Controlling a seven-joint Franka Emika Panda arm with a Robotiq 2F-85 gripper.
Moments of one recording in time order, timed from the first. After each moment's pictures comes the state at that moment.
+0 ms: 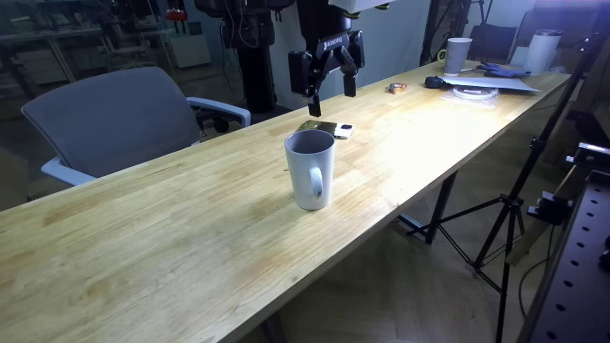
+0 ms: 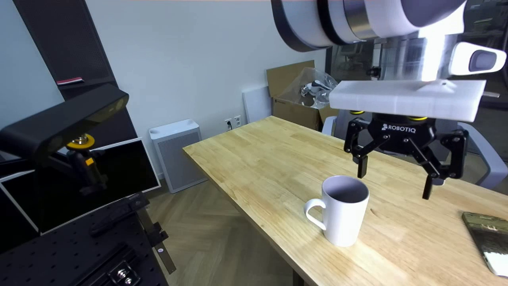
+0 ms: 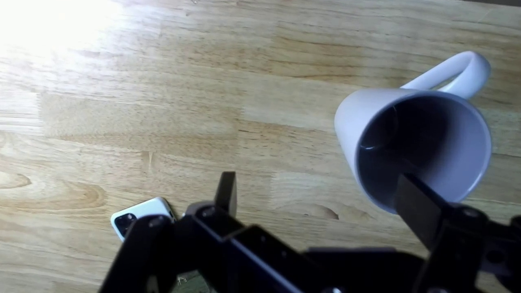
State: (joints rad) arm -0.09 0.34 -0.10 -2.32 -0.14 2.65 -0.10
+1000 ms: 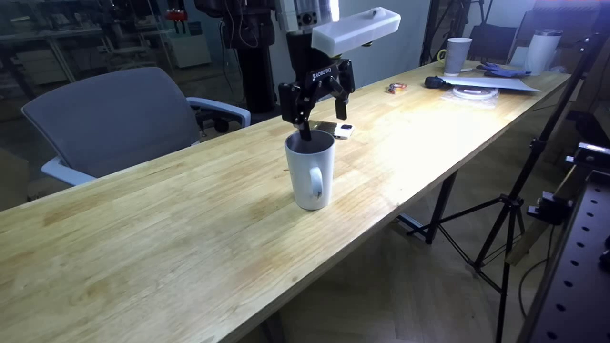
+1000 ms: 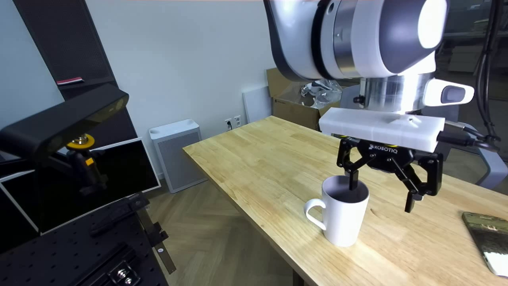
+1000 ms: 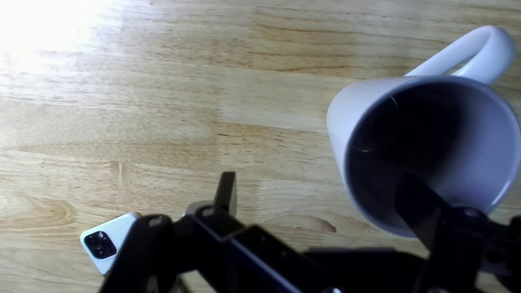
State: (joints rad) arm -0.04 0.46 -0.11 -2.28 -0.14 2.71 -0.02
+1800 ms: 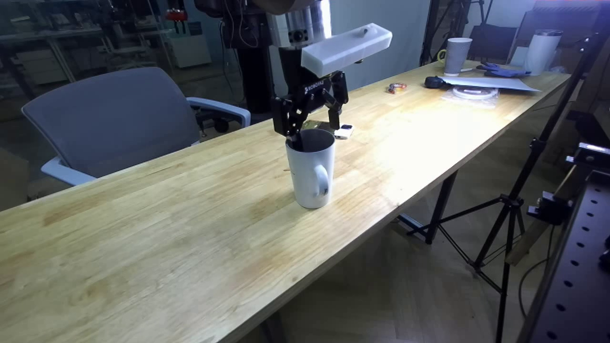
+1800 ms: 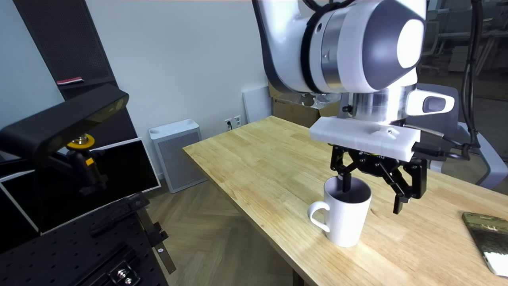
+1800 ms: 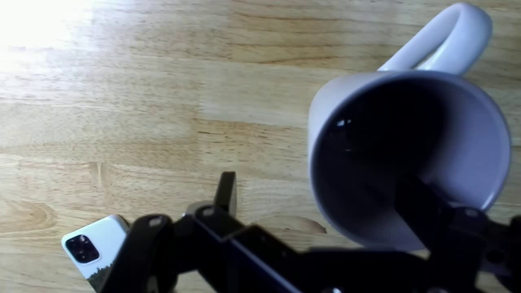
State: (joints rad) arm 0.00 0.51 -0.12 -2.28 -0.14 2.78 0.04
